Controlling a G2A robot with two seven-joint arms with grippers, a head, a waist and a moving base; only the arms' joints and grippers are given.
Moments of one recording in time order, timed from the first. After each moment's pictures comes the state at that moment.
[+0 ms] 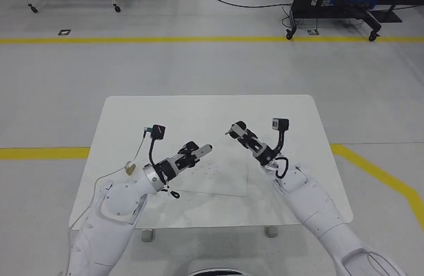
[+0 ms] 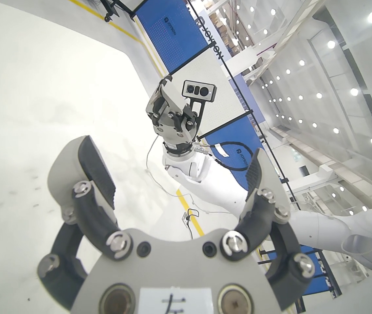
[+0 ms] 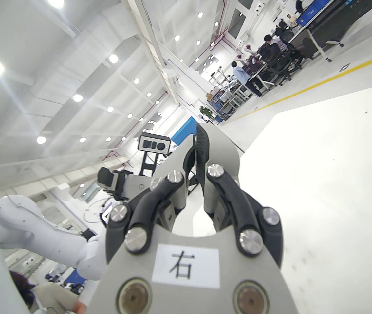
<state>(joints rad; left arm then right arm) 1.48 -1.19 -1.27 -1.82 0.08 -0.22 -0.62 -1.16 -1.27 1.02 -1.09 0.15 -0.91 0.30</state>
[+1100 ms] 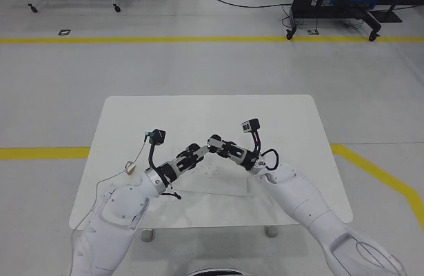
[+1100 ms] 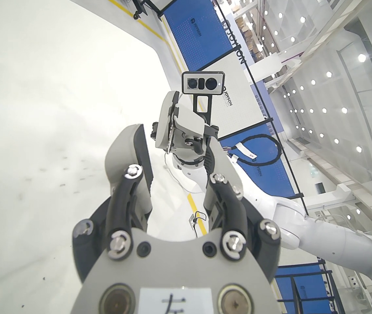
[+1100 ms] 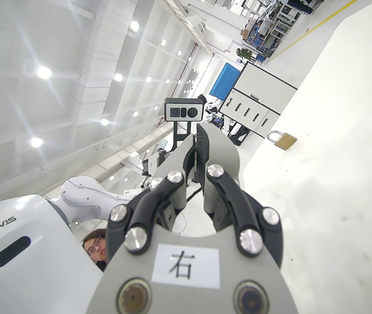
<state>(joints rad) 1.50 -1.18 -1.25 -1.84 0.17 -0.10 -0.56 -1.04 -1.33 0.87 -0.94 0.58 -0.87 0.80</state>
